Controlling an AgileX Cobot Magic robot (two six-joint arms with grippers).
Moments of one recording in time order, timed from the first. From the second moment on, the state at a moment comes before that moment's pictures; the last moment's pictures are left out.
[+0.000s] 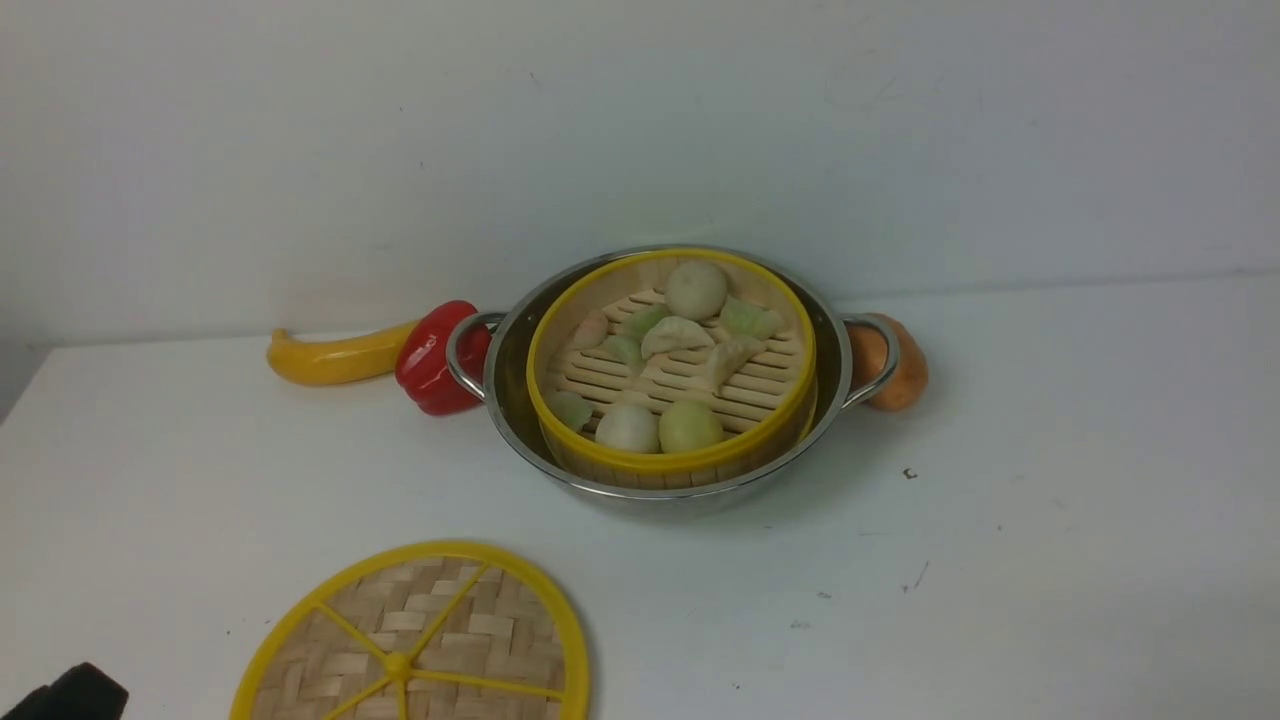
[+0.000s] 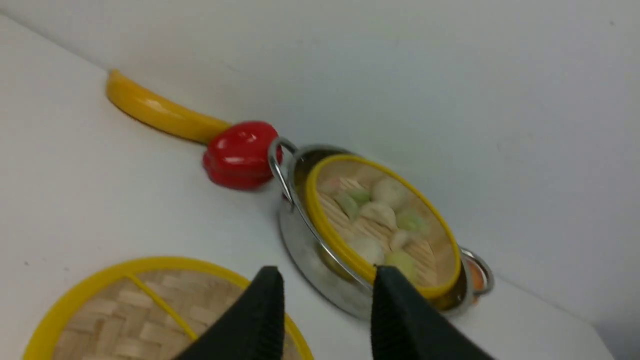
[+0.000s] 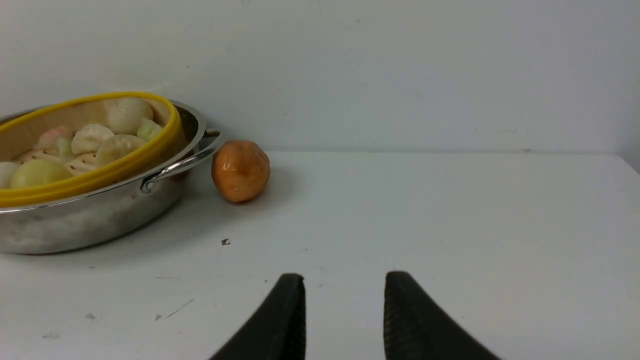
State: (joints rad) right arm 0.08 0.00 0.01 0.00 0.32 0.04; left arm 0.12 0.00 -0.25 -0.58 0.52 -0.10
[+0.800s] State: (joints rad) right arm 0.08 0.00 0.01 0.00 0.32 0.04; left arm 0.12 0.81 -0.78 -0.55 1.18 0.34
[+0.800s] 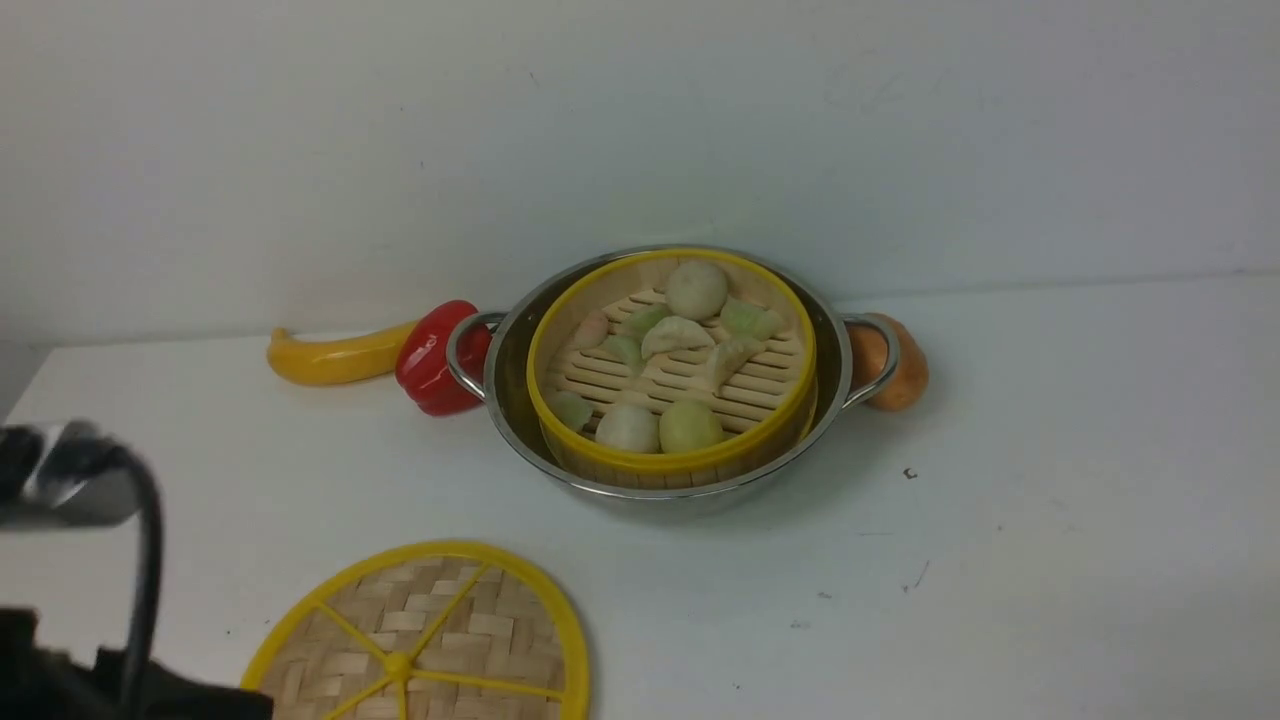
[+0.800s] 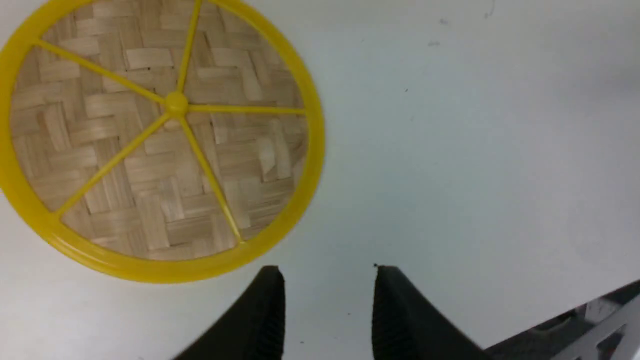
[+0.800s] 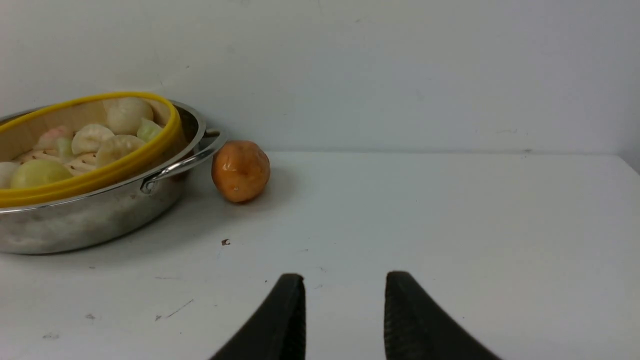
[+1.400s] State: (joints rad) right arm 0.08 0.00 0.01 0.00 0.32 0.04; left arm 0.10 1.46 -0.99 -0.42 1.14 0.57
